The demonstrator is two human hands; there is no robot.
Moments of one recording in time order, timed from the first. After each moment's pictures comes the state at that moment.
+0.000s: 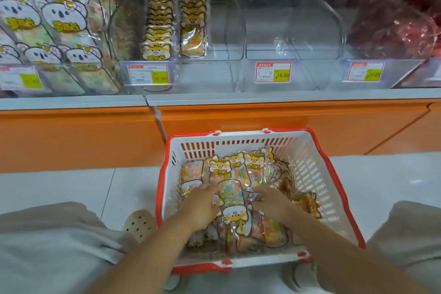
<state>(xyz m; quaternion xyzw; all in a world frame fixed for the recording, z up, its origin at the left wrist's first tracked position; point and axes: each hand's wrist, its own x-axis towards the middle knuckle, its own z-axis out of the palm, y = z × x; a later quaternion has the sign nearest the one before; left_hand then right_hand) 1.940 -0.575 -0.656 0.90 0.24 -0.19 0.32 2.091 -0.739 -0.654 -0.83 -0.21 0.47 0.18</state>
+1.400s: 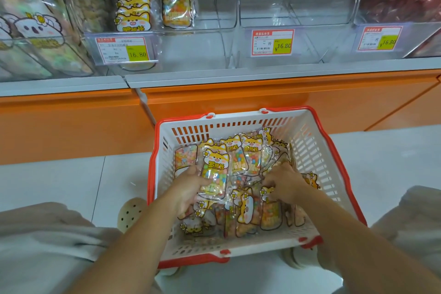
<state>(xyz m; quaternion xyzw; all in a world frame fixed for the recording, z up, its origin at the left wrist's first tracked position) 1.952 -0.559 -0.669 0.50 0.46 -0.10 0.73 2.127 -0.754 -0.665 -0.85 -0.39 0.35 -0.06</state>
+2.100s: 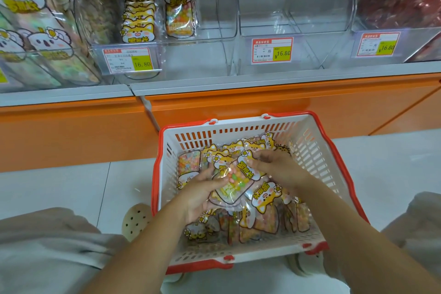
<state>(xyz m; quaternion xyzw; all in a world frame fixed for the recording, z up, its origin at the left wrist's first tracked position) 1.957 -0.576 -0.652 0.44 0.41 -0.08 0.79 2.113 -0.722 -0.604 -0.77 -0.17 0.46 0.41</state>
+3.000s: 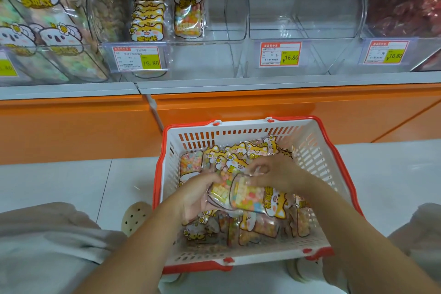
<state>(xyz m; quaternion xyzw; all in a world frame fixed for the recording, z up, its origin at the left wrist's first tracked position) 1.956 -0.568 -0.640 0.41 0.40 -0.11 0.82 2.109 -0.718 -0.573 -0.79 -0.32 0.45 0.25</state>
